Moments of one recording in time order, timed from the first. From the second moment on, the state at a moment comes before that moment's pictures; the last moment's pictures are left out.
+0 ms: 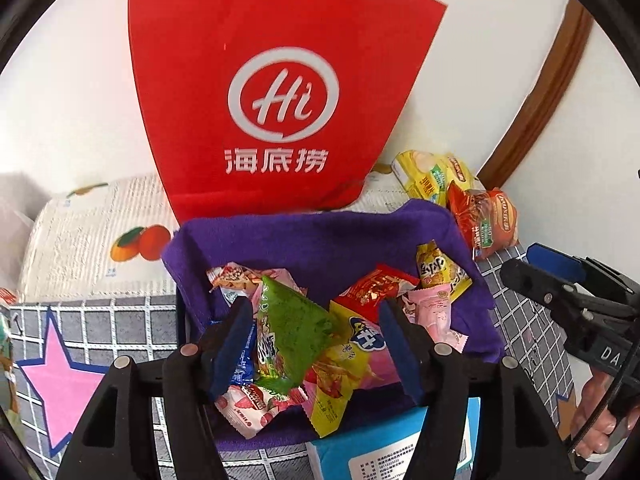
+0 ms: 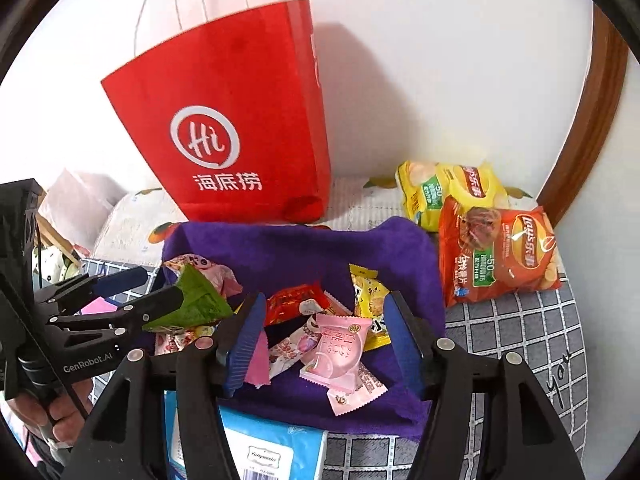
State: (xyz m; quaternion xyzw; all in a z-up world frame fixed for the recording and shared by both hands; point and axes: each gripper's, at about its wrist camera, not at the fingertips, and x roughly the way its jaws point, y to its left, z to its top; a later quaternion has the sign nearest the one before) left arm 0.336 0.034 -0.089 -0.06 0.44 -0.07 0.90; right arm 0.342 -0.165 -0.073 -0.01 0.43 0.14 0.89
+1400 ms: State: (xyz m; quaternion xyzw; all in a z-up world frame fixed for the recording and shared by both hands) left arm 0.062 0.013 -0.032 -0.03 0.35 -0.02 0.94; right arm 0.036 -0.177 -0.049 0.02 0.35 0.04 0.94
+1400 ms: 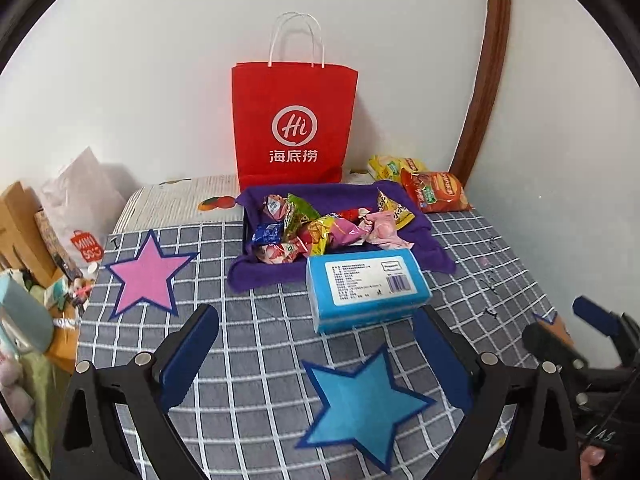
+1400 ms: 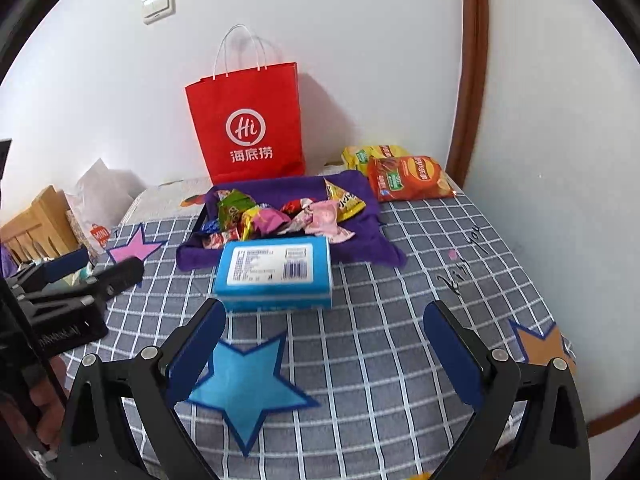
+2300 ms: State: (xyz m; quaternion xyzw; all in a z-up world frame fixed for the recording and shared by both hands) left arm 0.015 0.006 -0.022 -0.01 0.32 -0.01 0.95; right arm -0.002 -0.176 -0.043 0.02 0.33 0.04 0.94
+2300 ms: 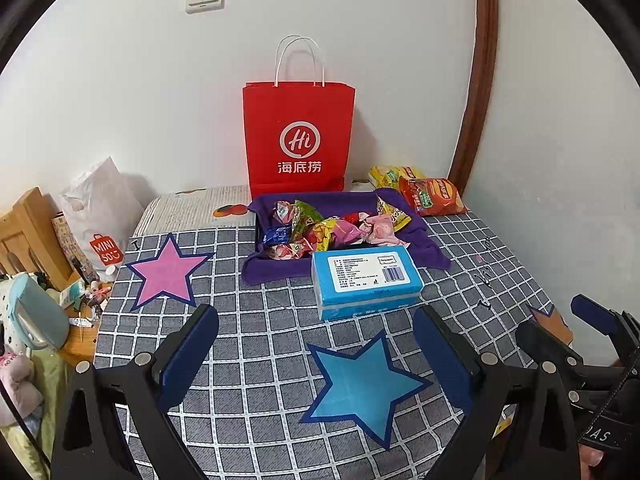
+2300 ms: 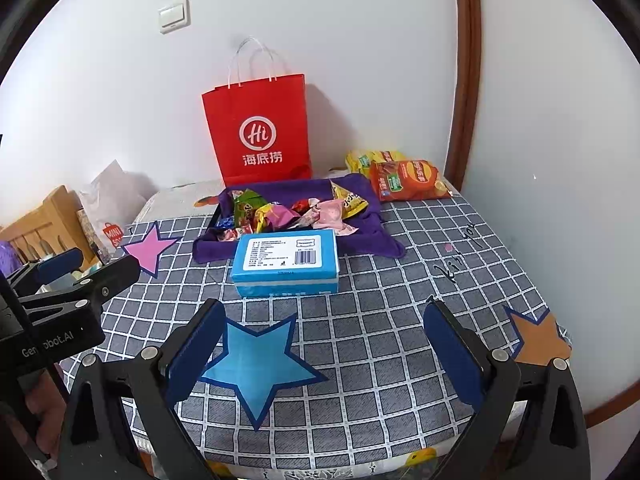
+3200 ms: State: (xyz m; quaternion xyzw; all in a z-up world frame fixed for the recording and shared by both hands) left arm 0.014 0.001 -0.020 -0.01 0.32 -0.01 0.95; right arm 0.000 -0.179 -0.047 0.02 0.33 0.04 0.94
